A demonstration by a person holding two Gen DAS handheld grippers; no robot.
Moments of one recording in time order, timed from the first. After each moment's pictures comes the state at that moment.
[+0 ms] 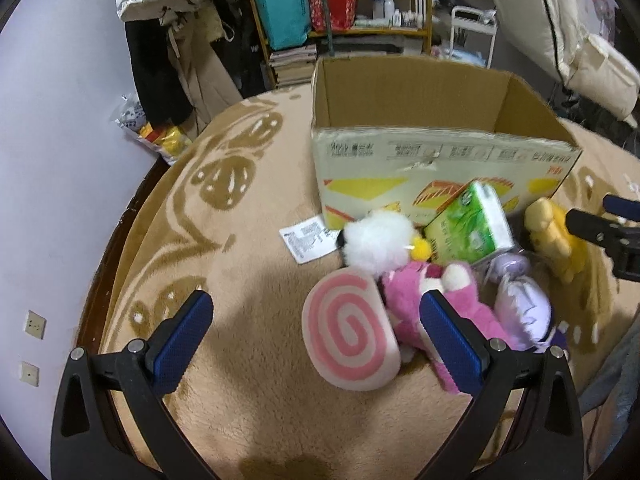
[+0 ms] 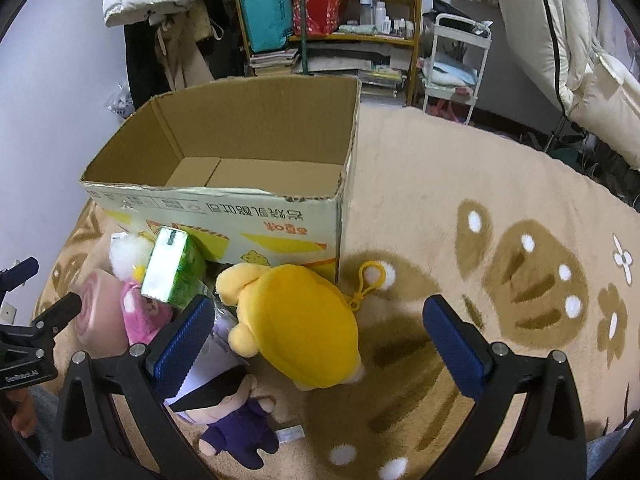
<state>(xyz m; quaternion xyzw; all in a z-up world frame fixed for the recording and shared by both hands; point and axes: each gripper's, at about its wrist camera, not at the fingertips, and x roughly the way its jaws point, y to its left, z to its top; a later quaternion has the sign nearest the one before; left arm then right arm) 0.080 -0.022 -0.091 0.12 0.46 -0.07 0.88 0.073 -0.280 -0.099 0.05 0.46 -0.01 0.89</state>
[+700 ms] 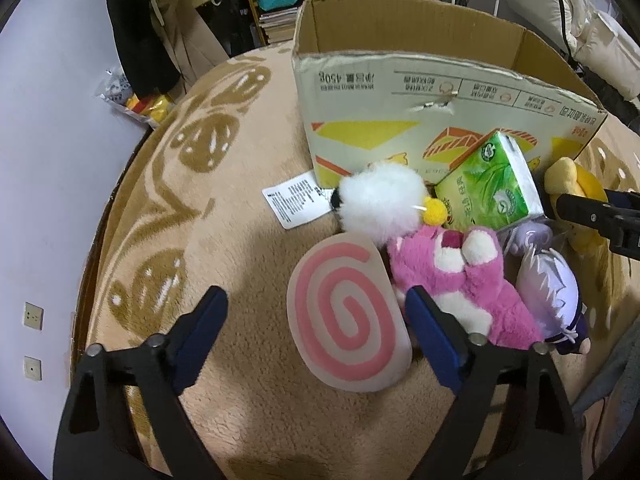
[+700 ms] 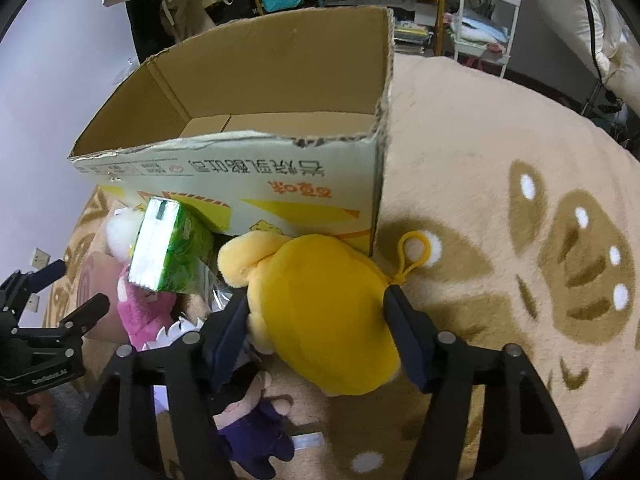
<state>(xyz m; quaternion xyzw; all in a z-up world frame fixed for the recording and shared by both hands) 0.097 -0.021 -0.122 0.12 0.51 -0.08 0.84 0.101 -0.277 -0.139 0.08 0.52 0.04 0.85</state>
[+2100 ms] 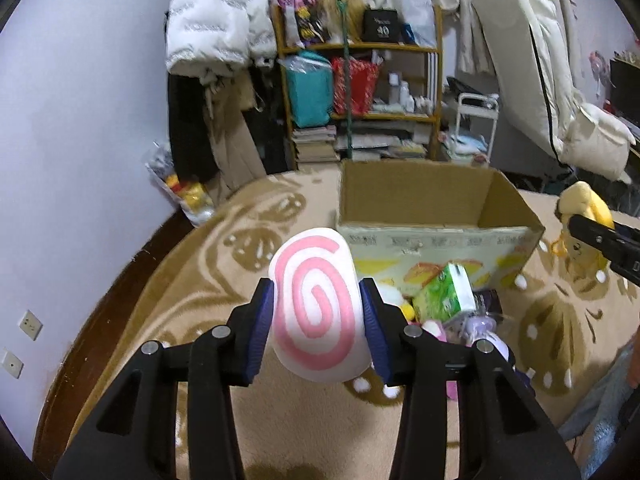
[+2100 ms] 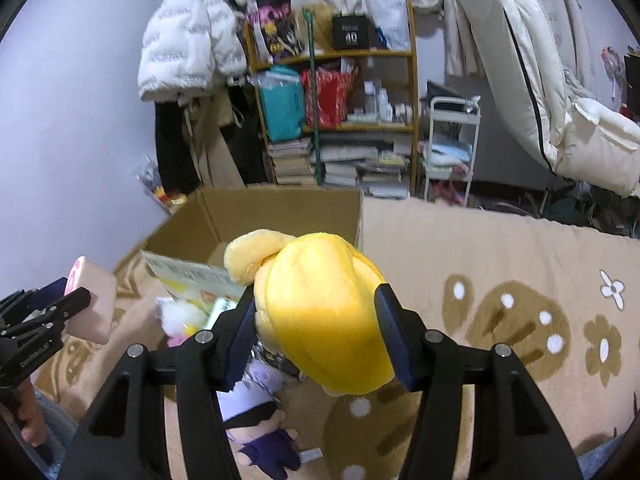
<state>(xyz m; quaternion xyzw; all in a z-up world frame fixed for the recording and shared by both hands) 0.031 0.001 -0.026 0.06 0.31 -0.06 0.95 0.022 -0.276 -0.039 0.06 0.29 0.00 0.95</state>
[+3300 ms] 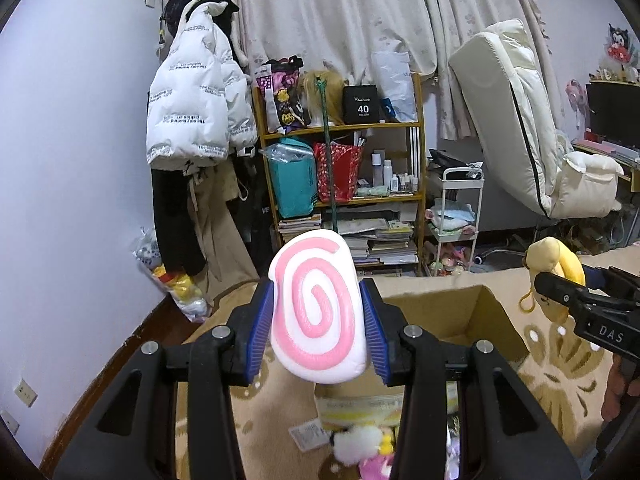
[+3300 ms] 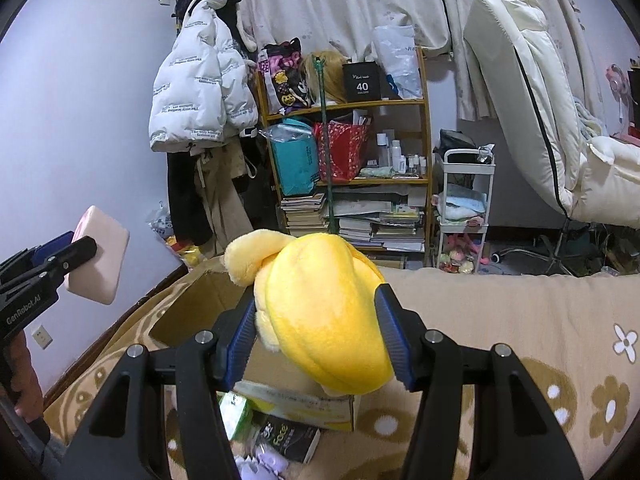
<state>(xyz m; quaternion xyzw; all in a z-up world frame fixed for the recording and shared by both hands) 0.092 -0.039 0.061 0.08 0.18 -0.09 0.98 0.070 -0.288 0.002 0.07 0.21 0.03 0.97</state>
